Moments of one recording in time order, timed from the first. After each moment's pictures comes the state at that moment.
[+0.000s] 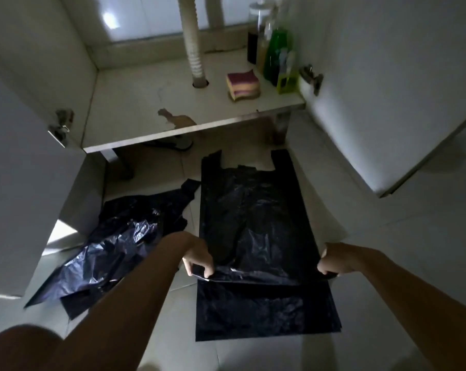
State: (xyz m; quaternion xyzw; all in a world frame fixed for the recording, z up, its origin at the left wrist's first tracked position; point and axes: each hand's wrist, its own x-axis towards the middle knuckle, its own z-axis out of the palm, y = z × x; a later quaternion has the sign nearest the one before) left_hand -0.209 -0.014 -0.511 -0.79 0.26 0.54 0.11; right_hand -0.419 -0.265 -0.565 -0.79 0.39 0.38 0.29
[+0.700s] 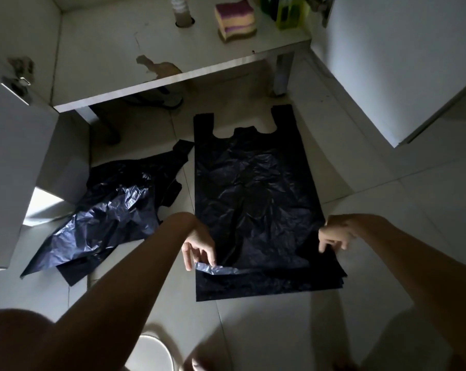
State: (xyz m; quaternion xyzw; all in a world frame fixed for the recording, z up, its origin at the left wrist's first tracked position) left_hand -0.231 -0.013 -0.566 -0.73 0.19 0.64 0.17; right_hand -0.431 -0.270 -0.628 -0.74 0.39 0.42 0.34
